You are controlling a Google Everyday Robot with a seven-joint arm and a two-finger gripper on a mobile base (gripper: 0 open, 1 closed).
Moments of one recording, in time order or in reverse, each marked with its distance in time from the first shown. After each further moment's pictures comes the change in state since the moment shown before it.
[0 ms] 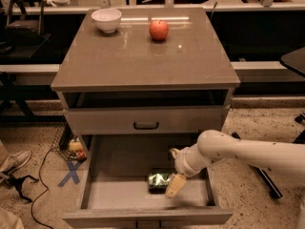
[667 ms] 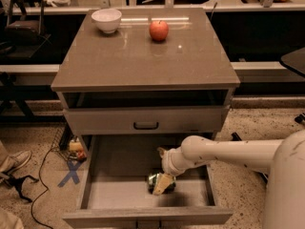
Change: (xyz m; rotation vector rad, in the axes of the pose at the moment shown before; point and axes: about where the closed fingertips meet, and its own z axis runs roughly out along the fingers) arm -0.018 -0.022 0.067 0.049 -0.022 -0.090
